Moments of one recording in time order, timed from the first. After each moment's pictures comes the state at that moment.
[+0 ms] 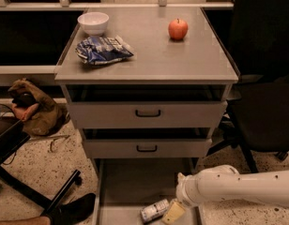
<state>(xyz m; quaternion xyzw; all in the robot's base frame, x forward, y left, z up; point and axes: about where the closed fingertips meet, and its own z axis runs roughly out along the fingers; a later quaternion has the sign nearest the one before) 0.426 -0.111 0.439 -0.51 0.83 0.12 0.19</state>
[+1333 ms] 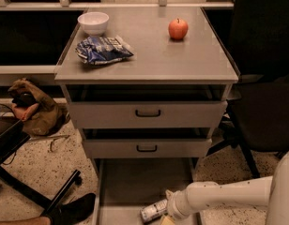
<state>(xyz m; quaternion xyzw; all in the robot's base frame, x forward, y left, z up) 0.406 -0.075 0.320 -0.53 0.81 0.20 0.17</state>
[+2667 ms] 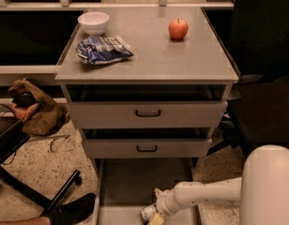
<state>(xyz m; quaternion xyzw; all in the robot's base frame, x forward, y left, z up) 0.438 -0.036 0.255 -0.56 0.78 0.22 0.19</state>
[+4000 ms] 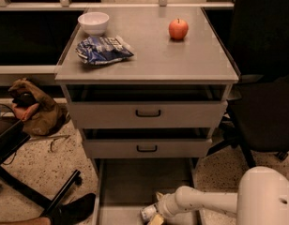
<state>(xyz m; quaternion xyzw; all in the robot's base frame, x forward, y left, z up) 0.458 -0.042 0.172 -0.52 0.79 0.24 0.21</state>
